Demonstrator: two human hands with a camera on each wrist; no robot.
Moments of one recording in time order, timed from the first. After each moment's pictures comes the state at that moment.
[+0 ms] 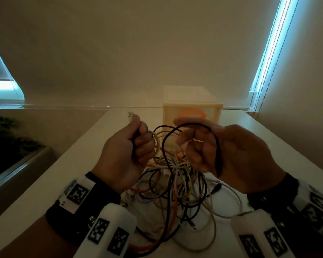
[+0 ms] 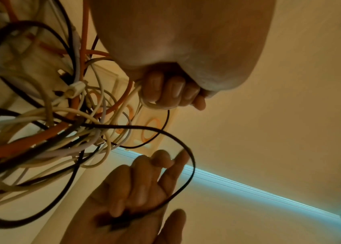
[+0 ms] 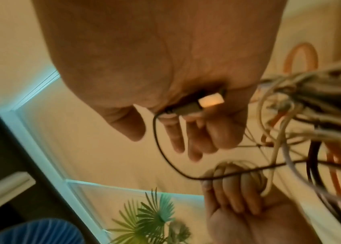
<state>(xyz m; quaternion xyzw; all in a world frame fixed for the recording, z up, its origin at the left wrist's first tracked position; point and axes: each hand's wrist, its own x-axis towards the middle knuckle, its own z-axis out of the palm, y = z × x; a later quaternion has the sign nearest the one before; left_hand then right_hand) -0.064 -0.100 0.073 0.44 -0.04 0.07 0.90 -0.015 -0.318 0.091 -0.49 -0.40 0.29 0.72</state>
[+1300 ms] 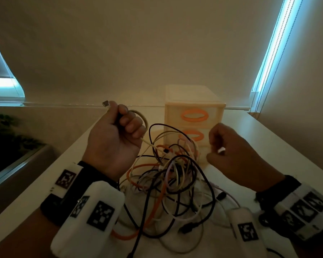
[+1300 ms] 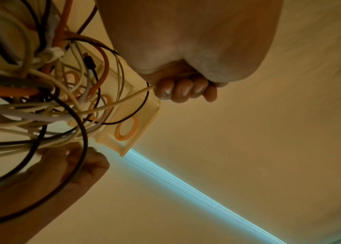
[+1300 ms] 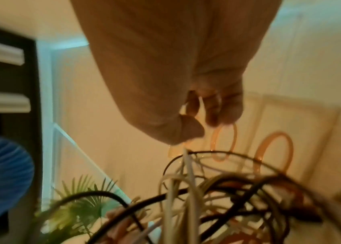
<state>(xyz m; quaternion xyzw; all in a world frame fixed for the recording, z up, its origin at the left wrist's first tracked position) -0.055 -0.082 0.090 0.32 -0.07 0.17 0.93 0.009 -0.330 0.070 -0.86 -0.31 -0.09 0.38</state>
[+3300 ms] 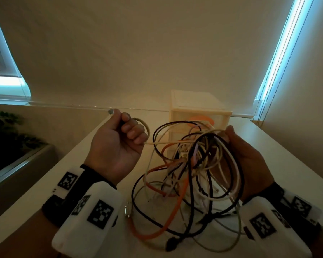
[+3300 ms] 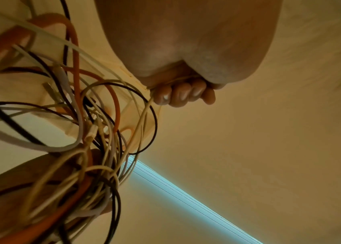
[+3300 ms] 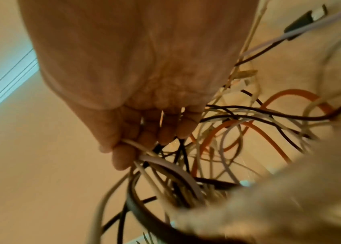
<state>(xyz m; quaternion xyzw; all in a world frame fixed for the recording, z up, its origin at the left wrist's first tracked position) -0.055 -0.068 0.084 0.29 -0.04 0.16 0.94 0.000 -0.310 0.072 -0.40 -0.25 0.25 0.84</state>
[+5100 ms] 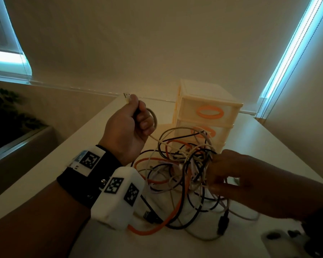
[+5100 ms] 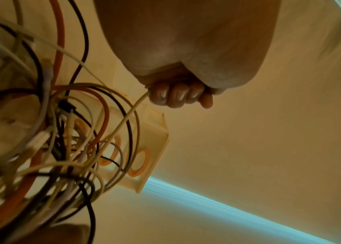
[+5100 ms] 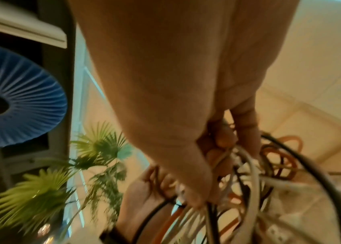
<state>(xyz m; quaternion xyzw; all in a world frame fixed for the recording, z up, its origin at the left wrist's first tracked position) -0.050 -0.064 0.069 0.41 -0.04 0.18 0.89 -0.043 -0.317 0.120 -0.86 -0.50 0.02 0.11</state>
